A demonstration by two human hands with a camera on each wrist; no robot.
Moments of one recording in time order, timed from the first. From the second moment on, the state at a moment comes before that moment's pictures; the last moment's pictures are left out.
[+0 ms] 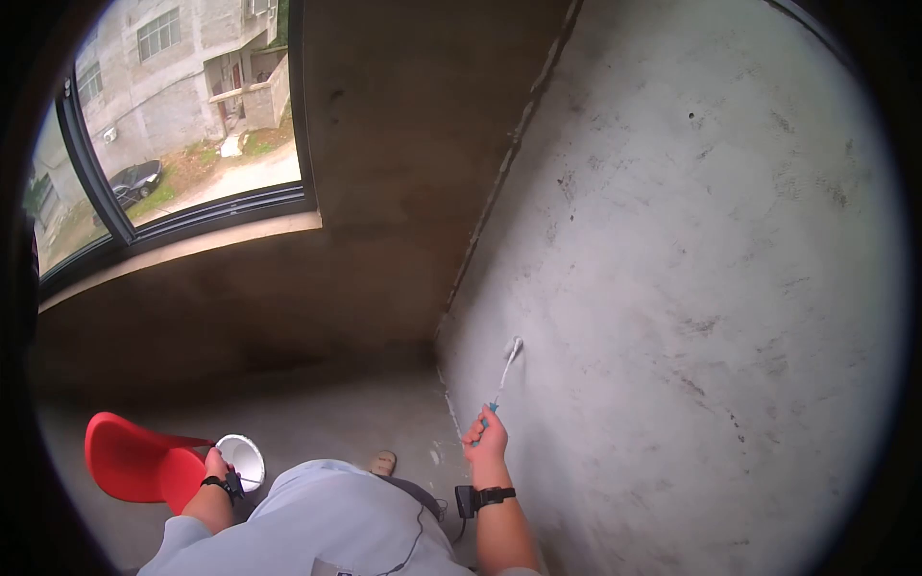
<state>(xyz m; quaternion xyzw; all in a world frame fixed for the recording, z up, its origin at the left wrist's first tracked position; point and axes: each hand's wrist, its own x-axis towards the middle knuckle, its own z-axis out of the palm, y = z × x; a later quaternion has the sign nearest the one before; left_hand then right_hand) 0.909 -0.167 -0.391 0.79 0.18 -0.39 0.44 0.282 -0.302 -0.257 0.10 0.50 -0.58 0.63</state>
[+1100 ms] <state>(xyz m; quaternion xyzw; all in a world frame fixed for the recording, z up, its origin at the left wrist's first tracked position) 0.802 -0.137 -0.439 0.79 -0.08 -0.52 0.31 0.190 0.132 -0.232 0.15 0.48 -0.68 0.53</state>
